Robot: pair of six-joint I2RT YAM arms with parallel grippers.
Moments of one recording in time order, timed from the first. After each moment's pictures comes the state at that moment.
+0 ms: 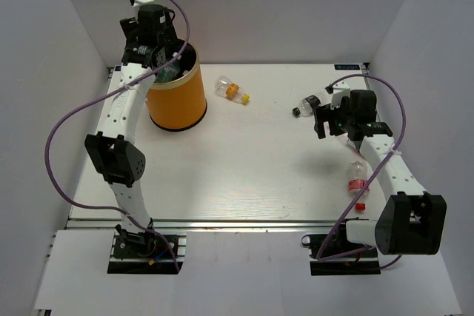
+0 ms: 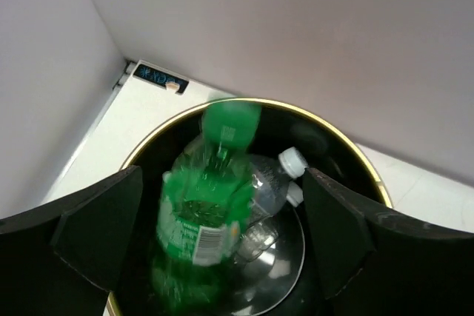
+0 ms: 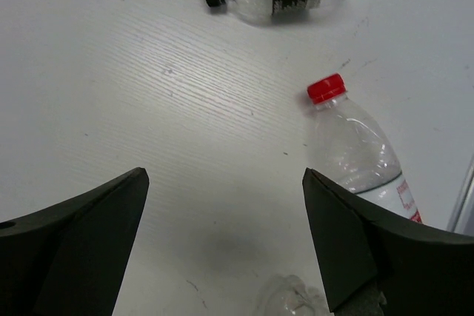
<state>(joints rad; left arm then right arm) -0.22 1.92 2.15 -0.54 -0.56 -0.20 0.05 1.27 0.95 -0.38 -0.24 -0.27</state>
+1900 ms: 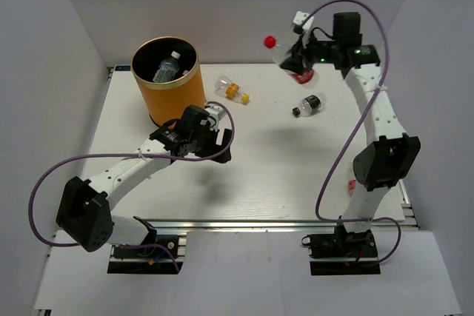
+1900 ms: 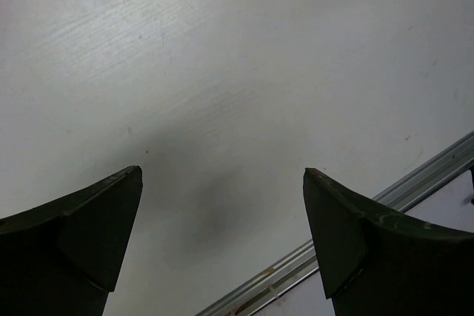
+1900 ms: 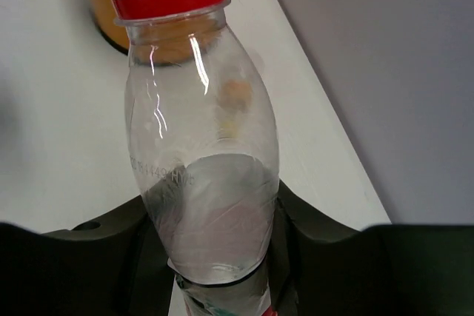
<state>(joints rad) -0.61 1.36 1.04 -0.50 0.14 -0.25 0.12 1.90 2.14 -0.88 -0.81 -0.75</state>
